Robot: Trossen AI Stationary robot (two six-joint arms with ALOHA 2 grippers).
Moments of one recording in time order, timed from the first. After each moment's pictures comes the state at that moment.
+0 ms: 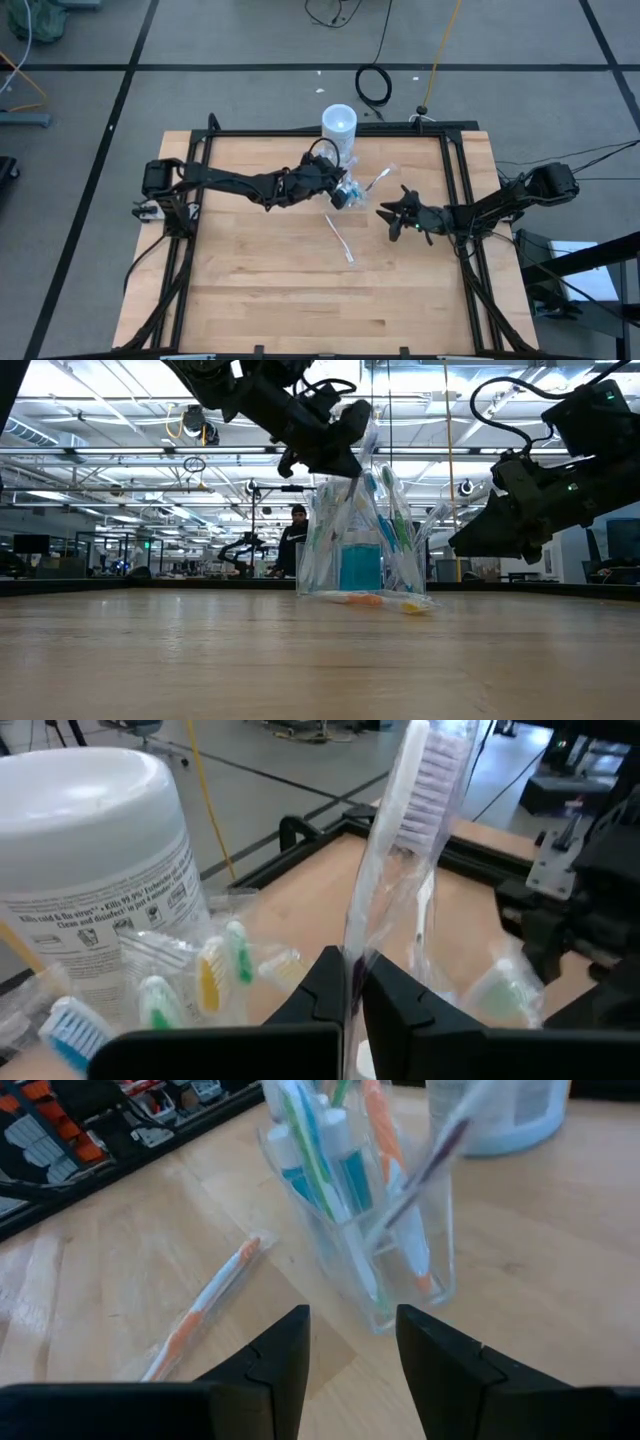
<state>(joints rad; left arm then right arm) 0.09 1.79 1.16 0.28 -0.47 -0.21 0.13 1.26 0.06 0.81 0.51 0.57</state>
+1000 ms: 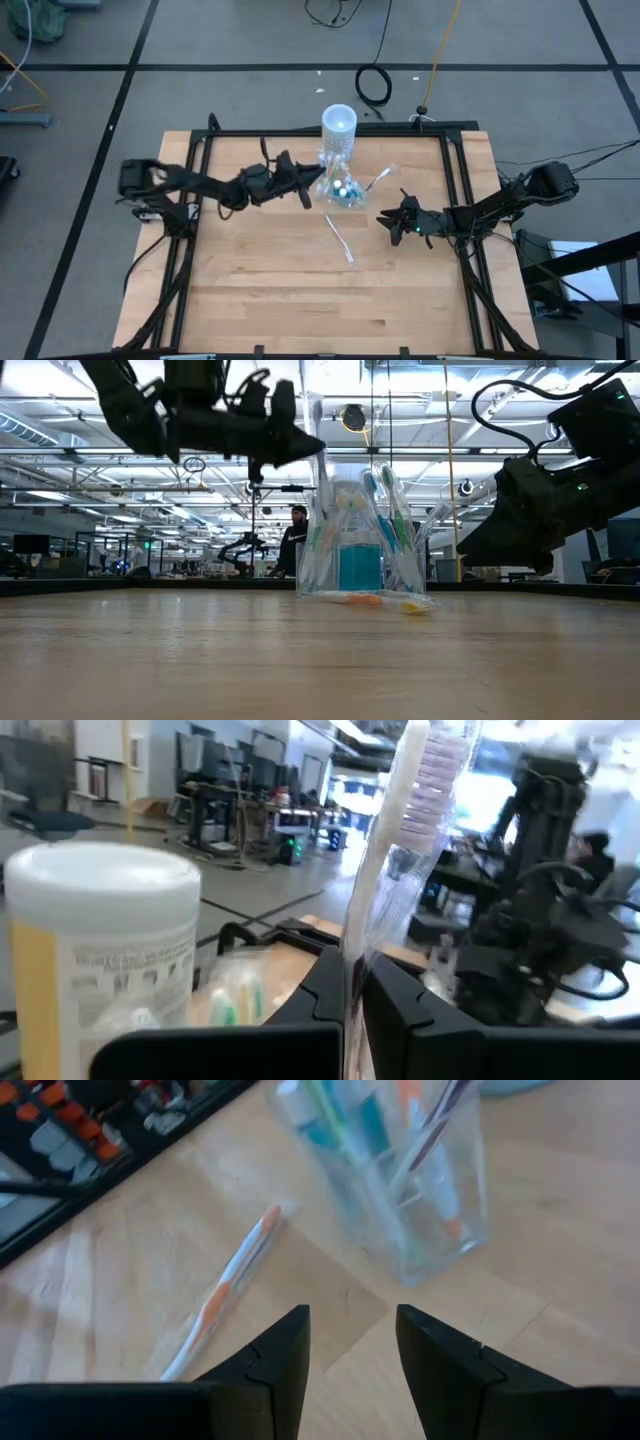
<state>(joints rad) 0.17 1.60 0.67 1.03 -0.21 -0.17 0.18 1.26 0.06 0.75 0.48 0.74</state>
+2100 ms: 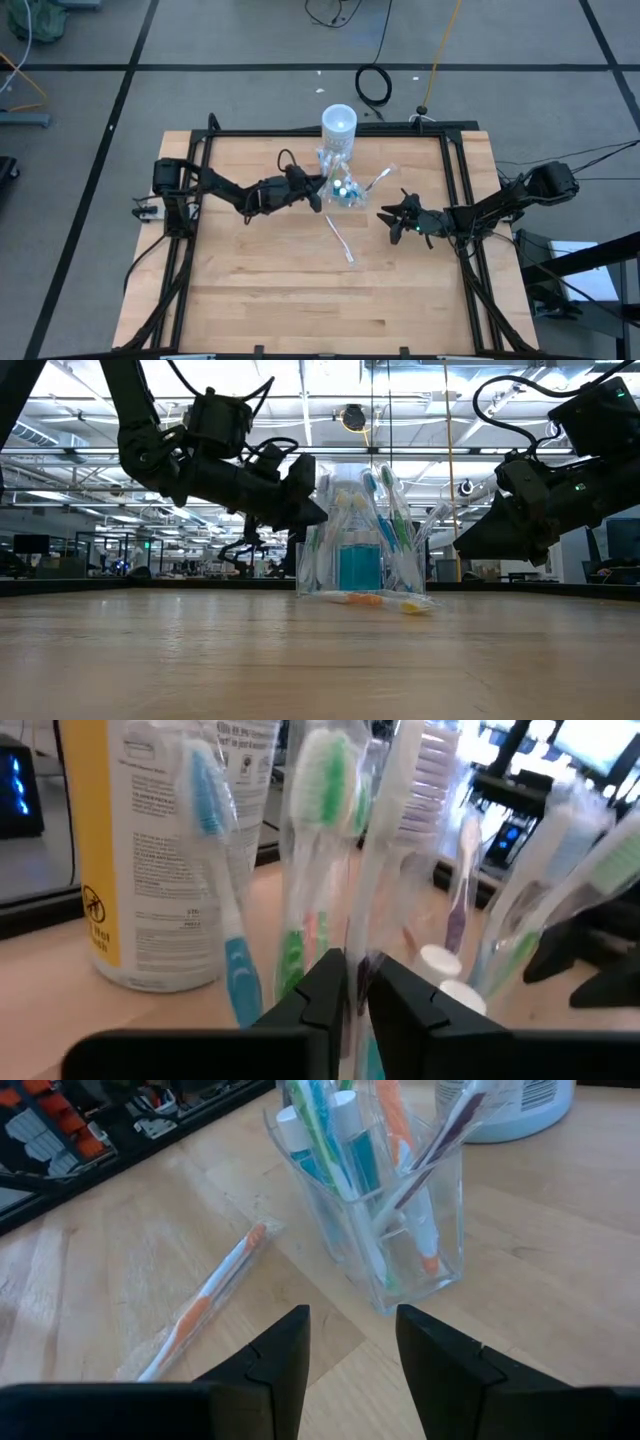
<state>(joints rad) 0.15 1.86 0.68 1.04 -0.36 -0.33 0.18 1.26 0.06 0.78 0.55 0.62</state>
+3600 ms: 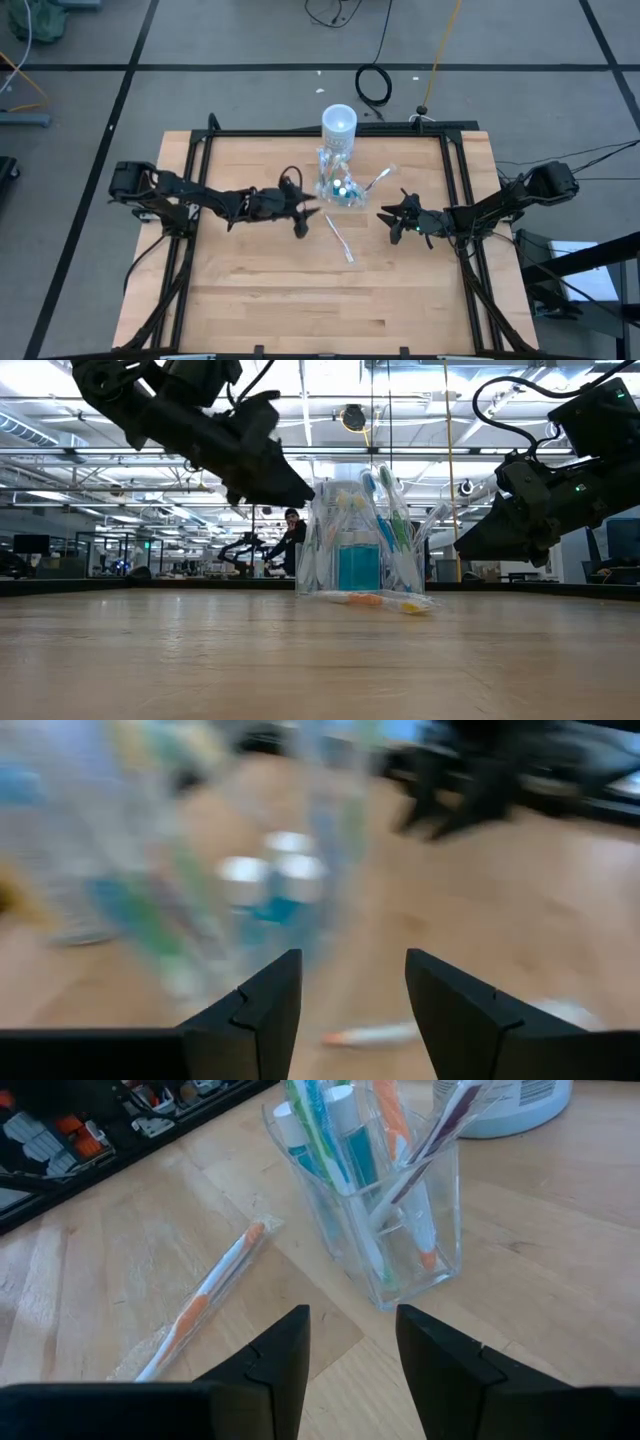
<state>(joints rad) 0.00 1.55 0.68 0.47 -0.28 -0.19 0.18 1.26 0.06 0.77 0.55 0.63</state>
